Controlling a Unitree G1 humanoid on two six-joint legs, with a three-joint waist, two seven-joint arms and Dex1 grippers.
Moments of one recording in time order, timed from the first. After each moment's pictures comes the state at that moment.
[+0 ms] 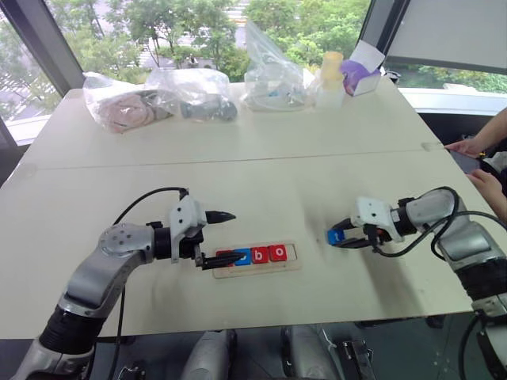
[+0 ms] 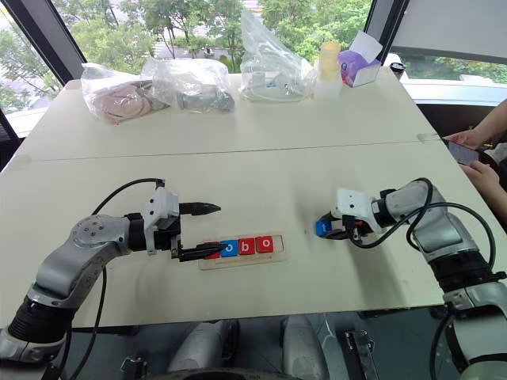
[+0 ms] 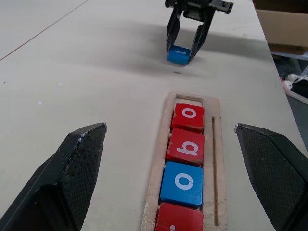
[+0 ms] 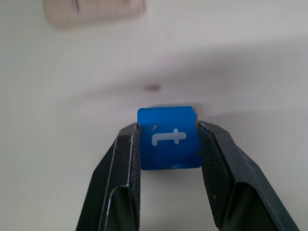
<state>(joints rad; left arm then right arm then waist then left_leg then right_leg) -0.21 0.65 -0.10 -0.33 -0.44 0.41 -1.02 -0.47 -0.89 0.22 0.08 0.11 0.21 1.35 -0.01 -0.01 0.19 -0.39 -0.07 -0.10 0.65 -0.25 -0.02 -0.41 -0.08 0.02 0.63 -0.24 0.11</state>
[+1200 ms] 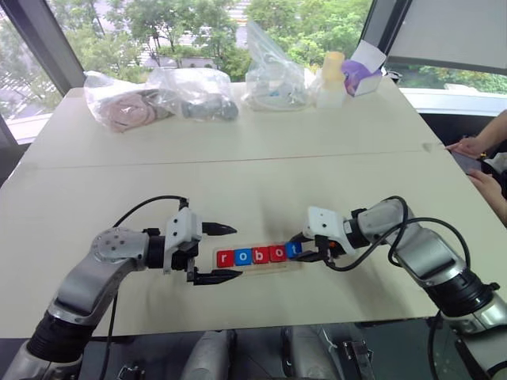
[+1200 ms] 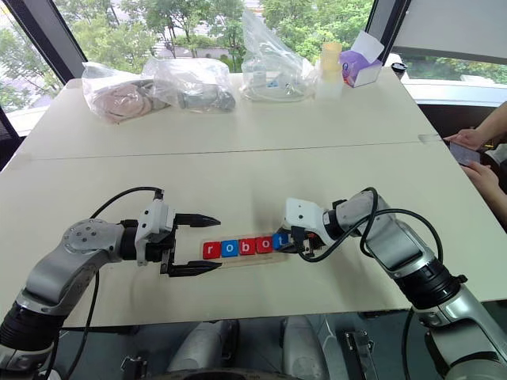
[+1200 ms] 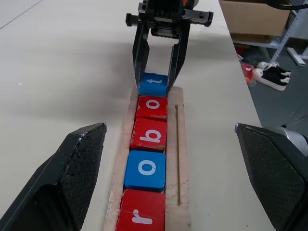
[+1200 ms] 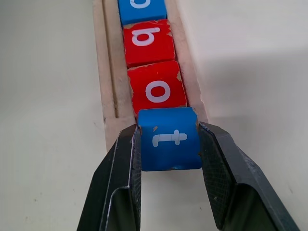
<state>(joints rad) -0.17 0.71 -0.10 -0.36 -0.47 0.36 -1.12 -0.48 -0.78 0.38 -0.21 0.12 0.52 1.21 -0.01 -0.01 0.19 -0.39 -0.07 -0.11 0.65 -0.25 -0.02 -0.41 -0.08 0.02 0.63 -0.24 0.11</state>
